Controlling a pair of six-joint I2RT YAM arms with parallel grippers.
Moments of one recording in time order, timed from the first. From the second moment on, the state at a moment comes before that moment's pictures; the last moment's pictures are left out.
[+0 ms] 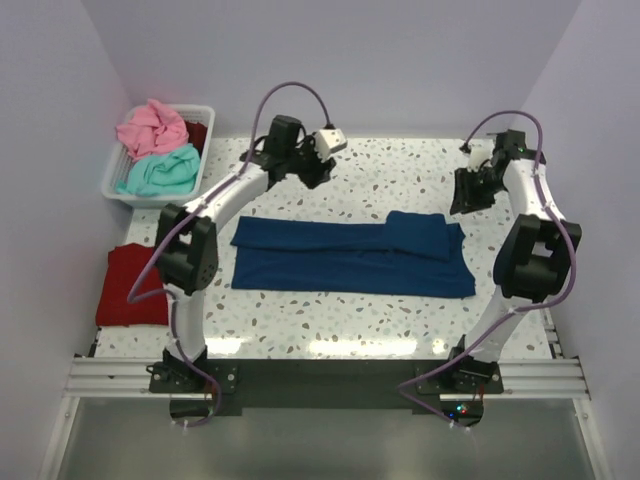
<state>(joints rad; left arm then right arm) -0.43 1.99 1.70 -0.34 0.42 0.53 -0.22 1.86 1.60 -0.99 -0.34 -0.32</state>
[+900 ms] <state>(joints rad) -0.72 2.55 2.03 -0.06 0.35 0.03 -0.17 2.19 1.70 -0.77 -0.33 -0.12</state>
